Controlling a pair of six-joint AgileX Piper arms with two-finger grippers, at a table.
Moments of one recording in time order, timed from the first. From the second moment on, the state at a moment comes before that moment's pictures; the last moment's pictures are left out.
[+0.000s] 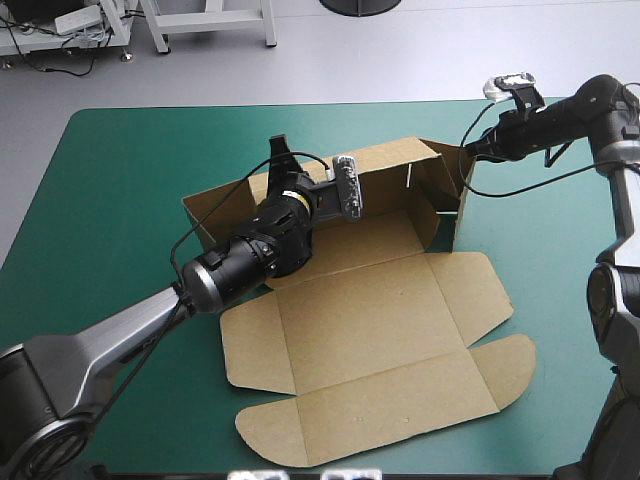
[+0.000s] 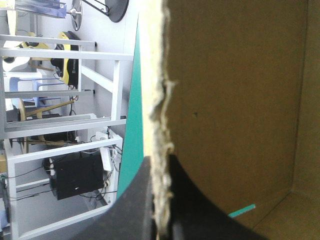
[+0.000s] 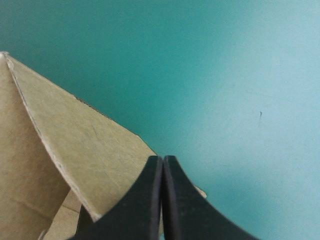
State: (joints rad) left arm -0.86 1.66 -1.46 0.92 0.82 0.09; right arm -0.10 2.01 -1.97 0.65 1.20 -0.68
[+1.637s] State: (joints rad) left arm -0.88 1.63 -1.45 1.08 0.81 -0.16; right arm -0.08 1.99 -1.97 0.69 1.21 -0.58
